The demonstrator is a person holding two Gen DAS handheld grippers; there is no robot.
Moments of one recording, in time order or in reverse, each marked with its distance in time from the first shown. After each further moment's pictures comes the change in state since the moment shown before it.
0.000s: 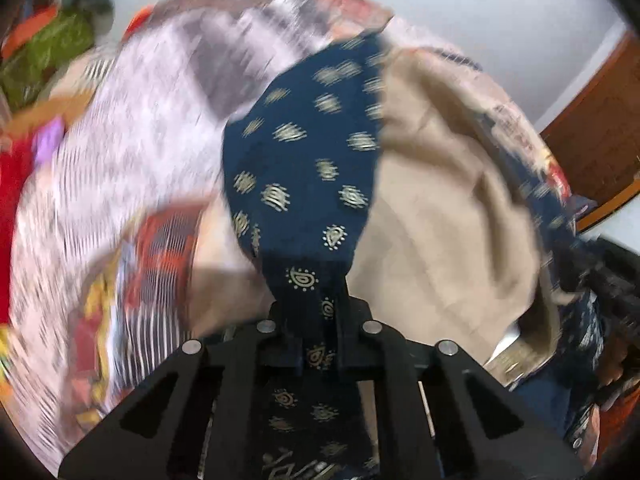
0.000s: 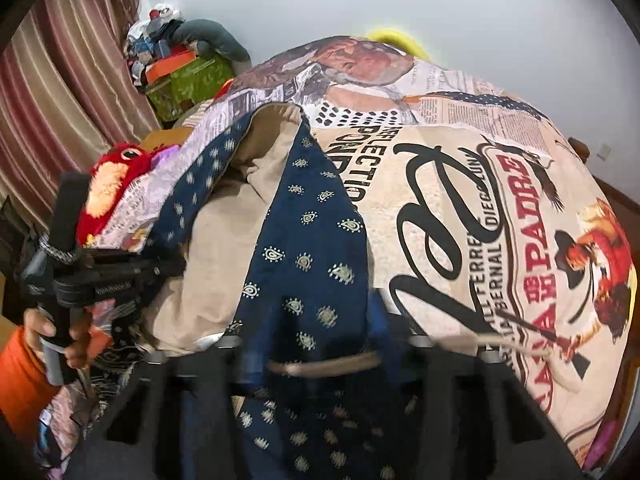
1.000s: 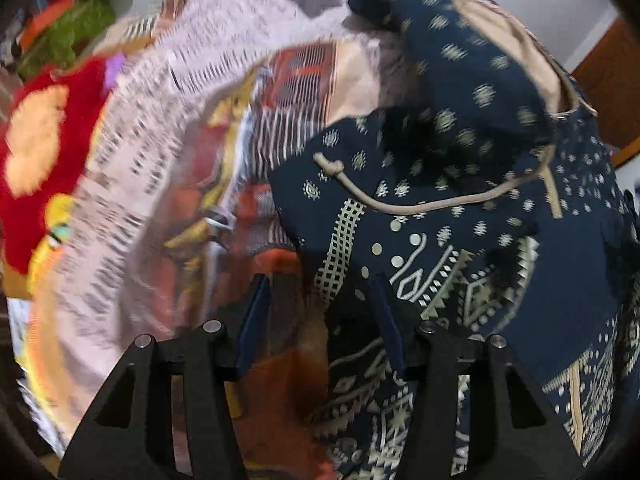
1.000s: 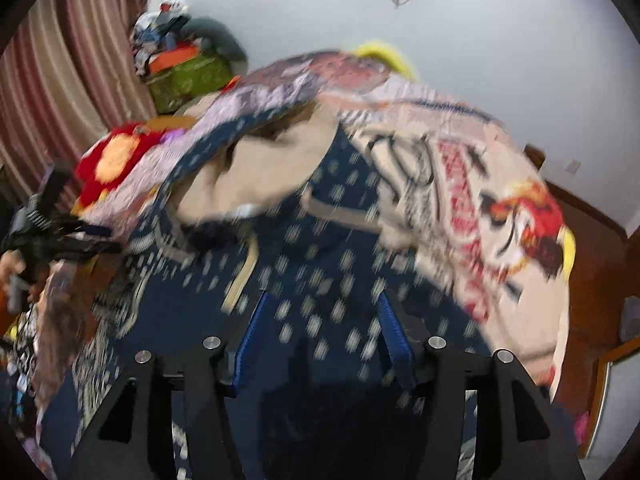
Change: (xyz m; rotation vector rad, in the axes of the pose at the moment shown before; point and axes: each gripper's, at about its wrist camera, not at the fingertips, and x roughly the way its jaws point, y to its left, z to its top) left arm -0.042 0.078 -0.130 0.021 0.186 0.113; right arm -0.103 0.013 -0.096 -0.051 0.012 -0.054
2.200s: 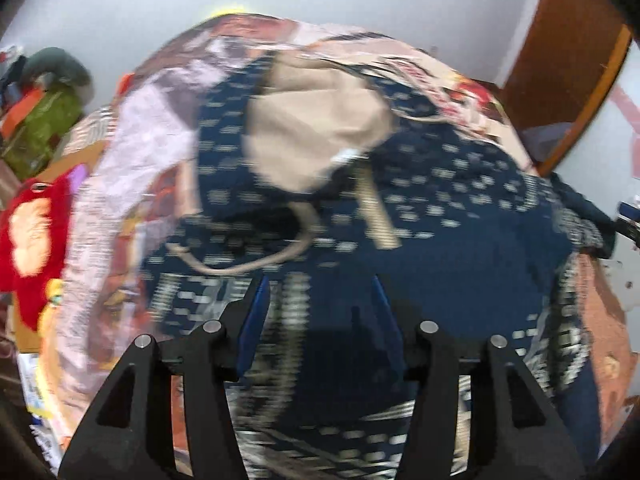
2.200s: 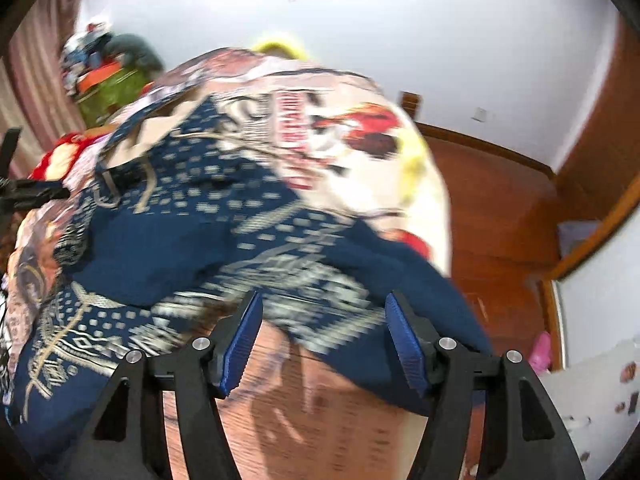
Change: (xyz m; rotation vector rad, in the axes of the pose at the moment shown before) left arm -0.076 -0.154 -0.014 0.214 -0.205 -0.058; right arm -0.128 -0.126 -0.125 0.213 -0.013 -0.279
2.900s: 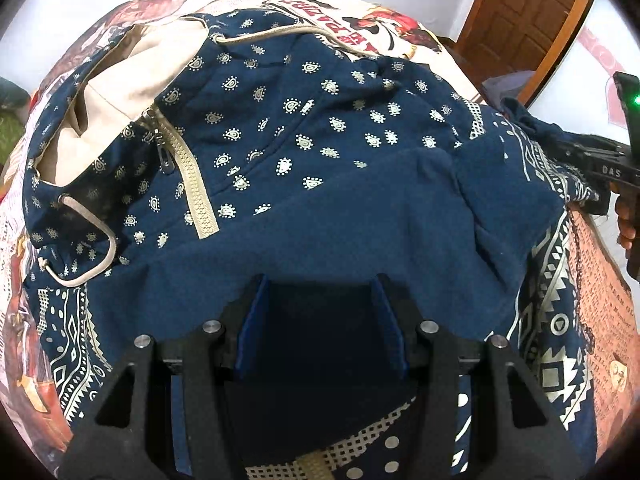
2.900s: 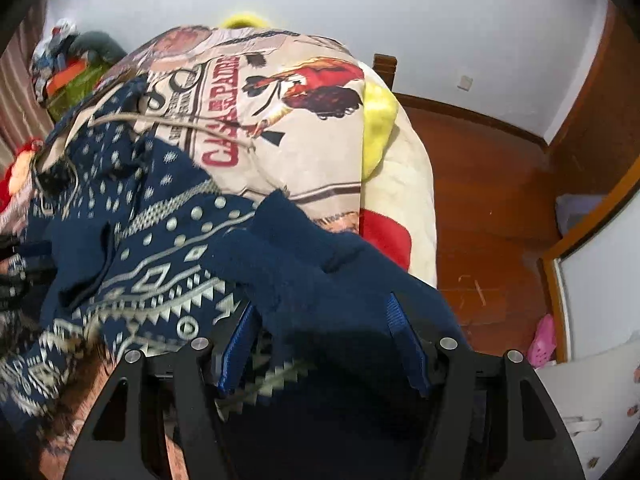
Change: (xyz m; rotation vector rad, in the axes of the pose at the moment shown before) left arm 0.082 -0.116 -0.006 0.124 0.099 -0.086; right arm 0.104 -0.038 0.013 0.075 0.072 0.008
